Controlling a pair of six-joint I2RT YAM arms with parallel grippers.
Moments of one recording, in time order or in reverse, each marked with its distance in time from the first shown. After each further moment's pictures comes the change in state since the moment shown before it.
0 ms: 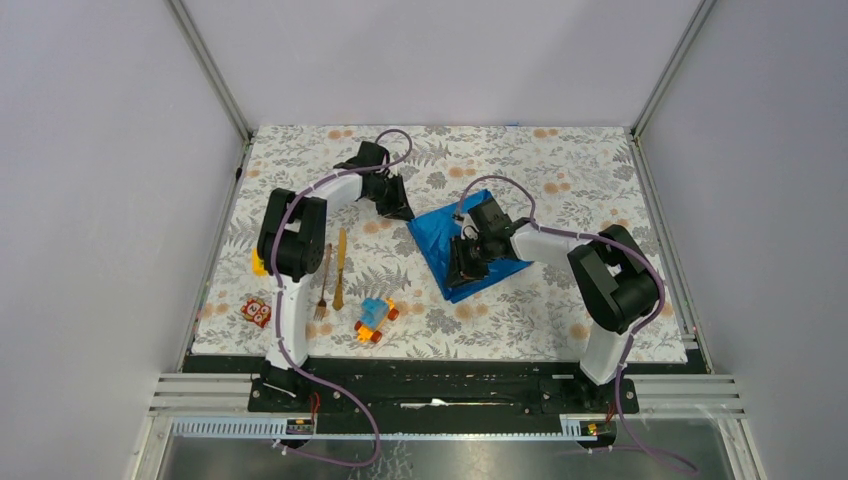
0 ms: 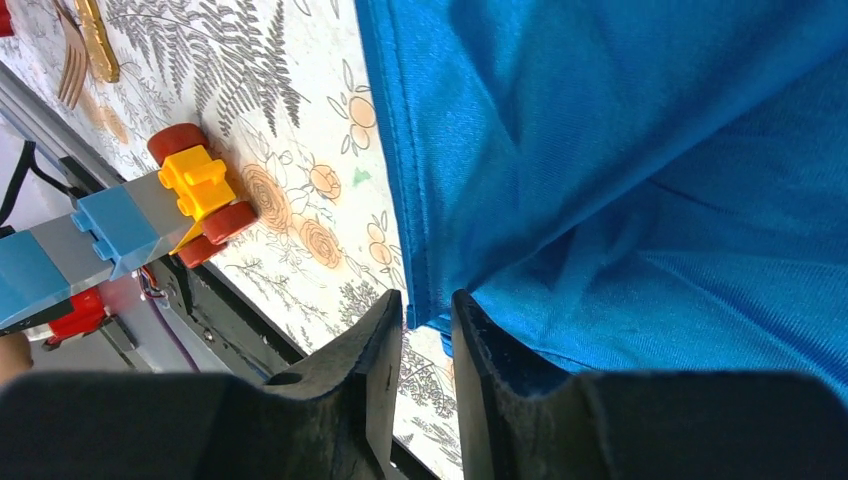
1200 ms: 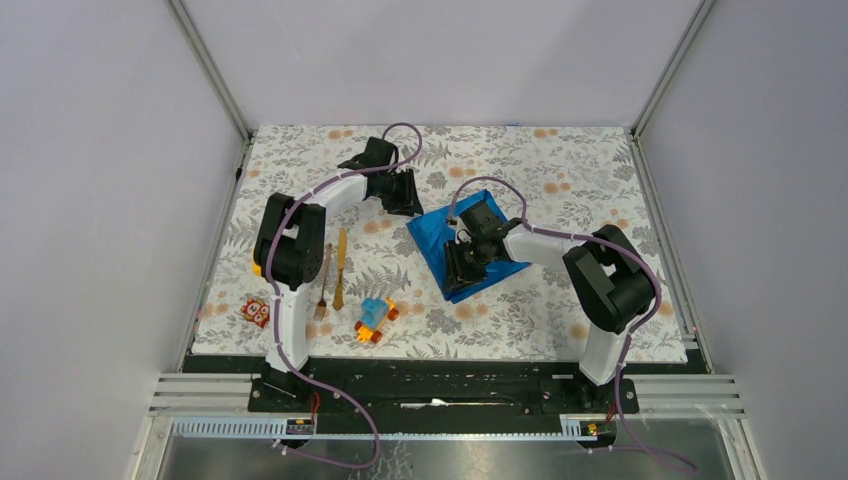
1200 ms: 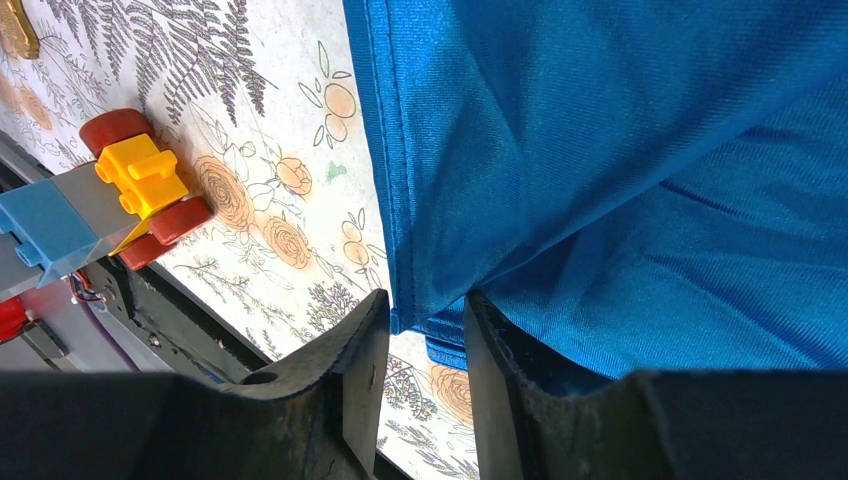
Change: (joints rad) left arm -0.057 -0.098 -0.043 0.019 -0.071 0.024; right arm 0.050 0.014 0.048 -0.075 0.093 -0.066
